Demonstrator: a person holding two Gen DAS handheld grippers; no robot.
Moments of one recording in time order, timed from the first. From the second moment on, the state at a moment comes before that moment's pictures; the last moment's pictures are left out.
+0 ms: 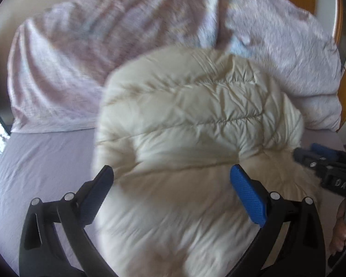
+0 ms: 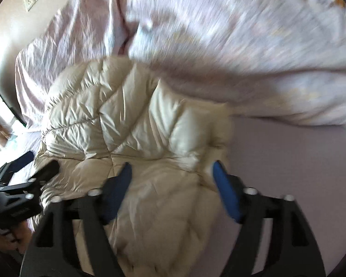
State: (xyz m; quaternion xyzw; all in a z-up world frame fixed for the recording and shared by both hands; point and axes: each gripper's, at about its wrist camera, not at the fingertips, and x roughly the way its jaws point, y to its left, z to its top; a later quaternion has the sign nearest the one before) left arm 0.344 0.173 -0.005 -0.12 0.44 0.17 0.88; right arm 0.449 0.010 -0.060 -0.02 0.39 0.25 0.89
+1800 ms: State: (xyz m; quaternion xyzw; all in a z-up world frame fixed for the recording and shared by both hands) left arm 0.109 0.105 0.040 -0.16 0.46 0.11 0.87; right arm 0.217 -0.023 -0.069 -0.01 0.44 0.25 0.86
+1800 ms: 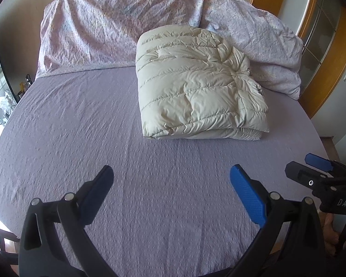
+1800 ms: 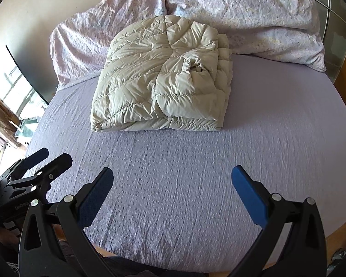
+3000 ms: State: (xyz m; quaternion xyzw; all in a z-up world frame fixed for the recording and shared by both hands) left arm 0.109 0.106 0.040 -0.17 0.45 0.10 0.87; right arm 0.217 -0.023 -0.069 0.00 0.44 0.26 0.86
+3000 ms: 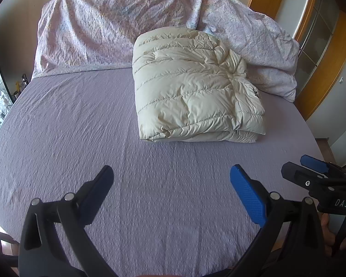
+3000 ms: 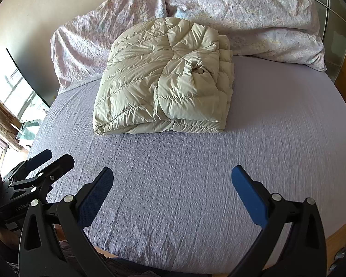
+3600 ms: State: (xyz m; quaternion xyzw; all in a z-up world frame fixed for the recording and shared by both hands) left arm 0.112 0.104 0.040 -0.17 0.45 0.10 0.87; right arm 0.219 -0.024 -0.071 0.00 0.44 0.26 0.86
